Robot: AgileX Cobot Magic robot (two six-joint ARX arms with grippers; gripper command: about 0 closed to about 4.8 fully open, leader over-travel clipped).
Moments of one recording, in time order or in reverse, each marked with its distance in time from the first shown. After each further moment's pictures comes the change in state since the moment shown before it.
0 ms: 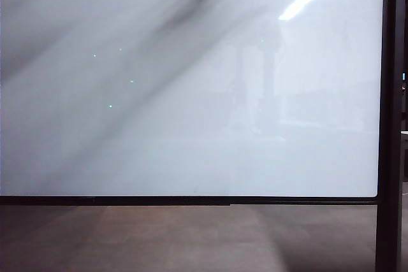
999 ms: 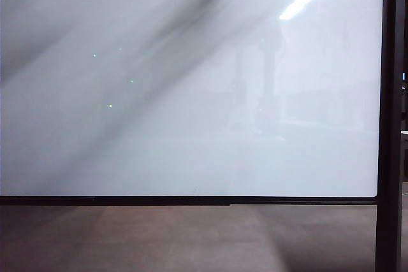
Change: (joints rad) left arm 0.000 0.000 0.000 0.000 0.000 0.000; right arm 0.012 -0.008 0.000 -0.088 0.035 0.001
